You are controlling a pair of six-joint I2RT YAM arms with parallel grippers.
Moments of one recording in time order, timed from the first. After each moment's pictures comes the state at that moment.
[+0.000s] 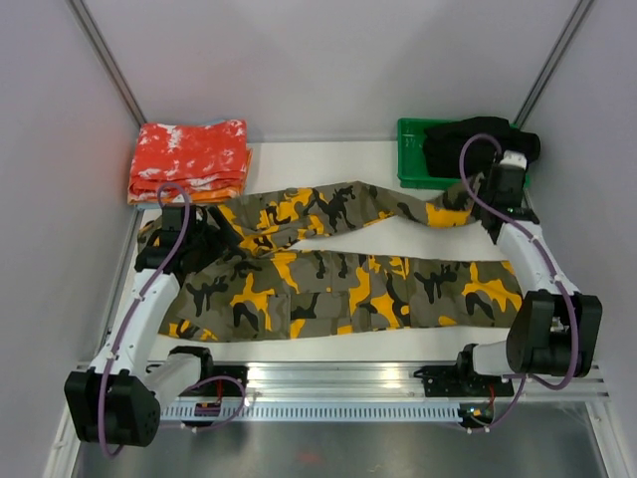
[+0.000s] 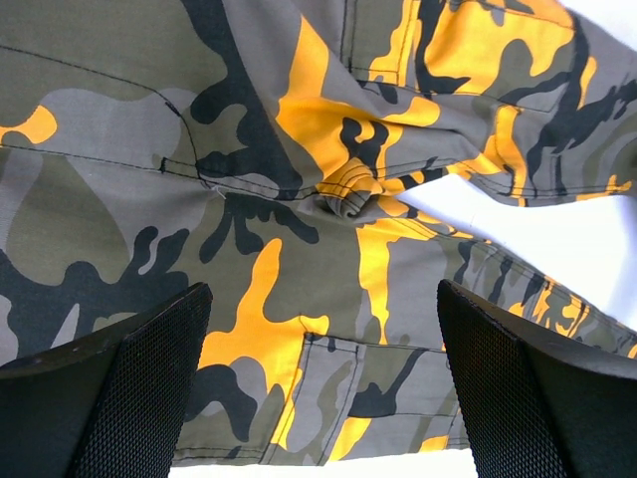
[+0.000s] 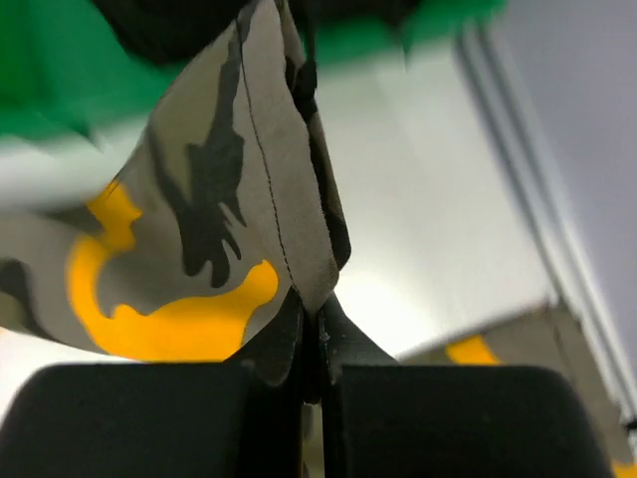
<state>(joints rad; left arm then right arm) -0.07 1.01 0.83 -0.60 0.04 -0.64 -0.10 1.39 1.11 -0.29 0.21 0.14</state>
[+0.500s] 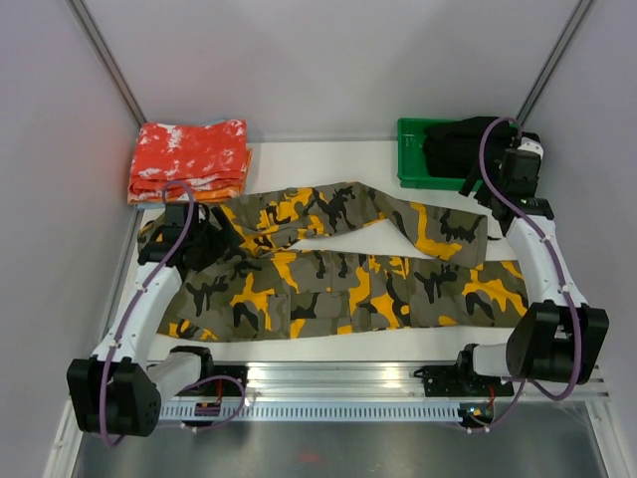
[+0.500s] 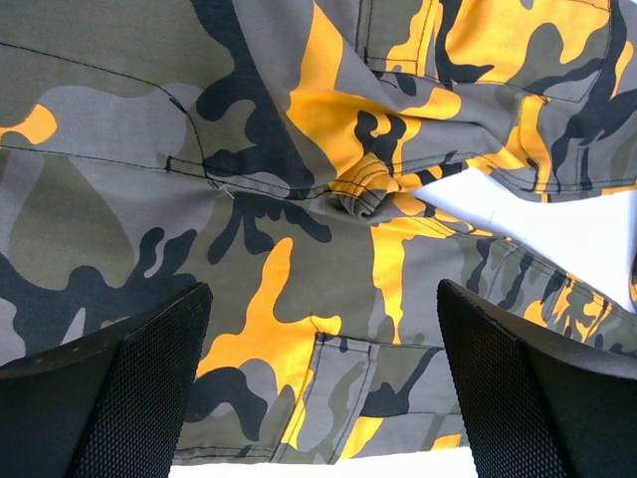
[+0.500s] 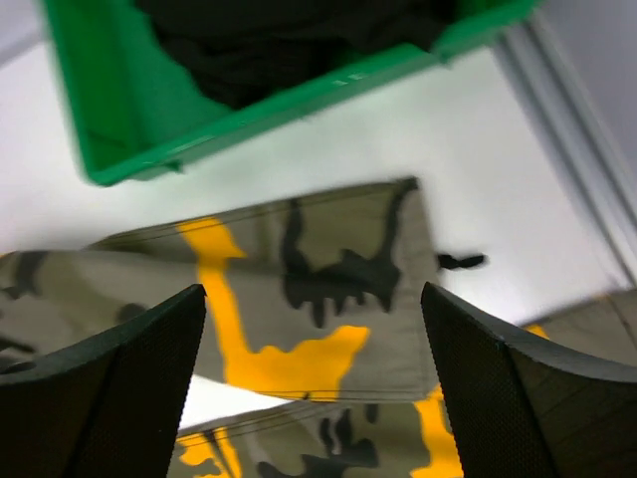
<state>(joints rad) -0.07 1.08 0.84 -0.60 0.04 -0.62 -0.14 1.37 1.13 -0.40 0.14 0.31</state>
